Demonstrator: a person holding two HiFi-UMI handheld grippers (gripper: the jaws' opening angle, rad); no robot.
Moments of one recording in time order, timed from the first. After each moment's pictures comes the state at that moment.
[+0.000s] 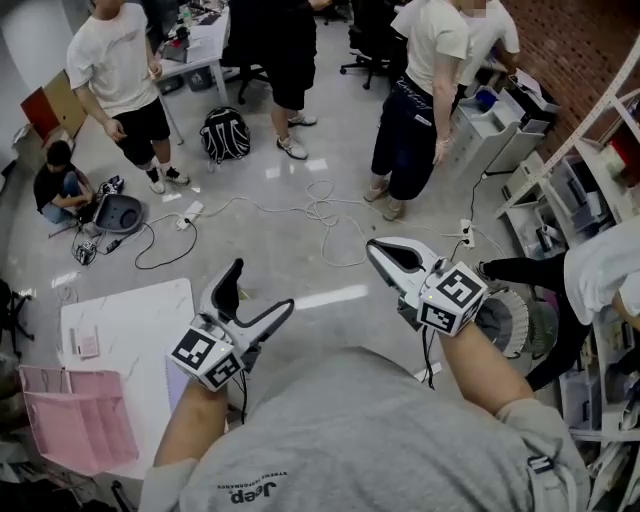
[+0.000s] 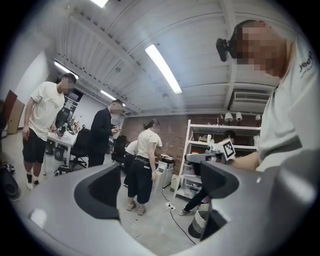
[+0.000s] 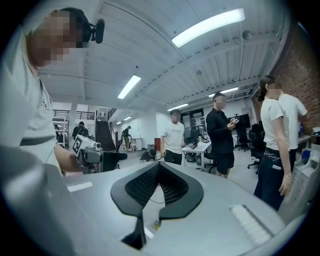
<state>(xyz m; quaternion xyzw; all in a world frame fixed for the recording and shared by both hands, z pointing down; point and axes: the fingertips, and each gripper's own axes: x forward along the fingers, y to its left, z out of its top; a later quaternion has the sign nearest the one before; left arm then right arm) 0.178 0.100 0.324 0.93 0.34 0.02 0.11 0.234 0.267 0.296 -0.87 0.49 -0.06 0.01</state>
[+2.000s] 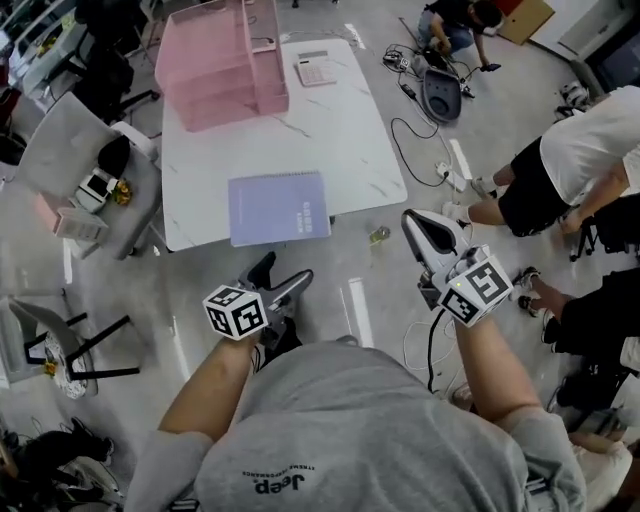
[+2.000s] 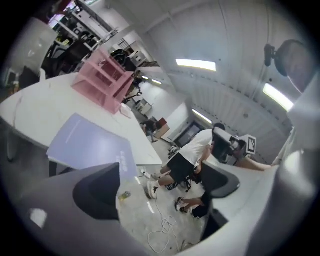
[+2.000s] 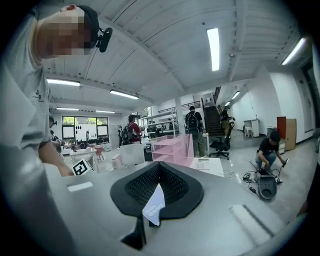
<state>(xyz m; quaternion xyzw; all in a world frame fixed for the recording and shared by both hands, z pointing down) -0.047 -0.048 0.588 0.82 -0.39 -0.04 0.42 0.127 -0.115 0.397 -0.35 0.93 -0.08 -0.06</state>
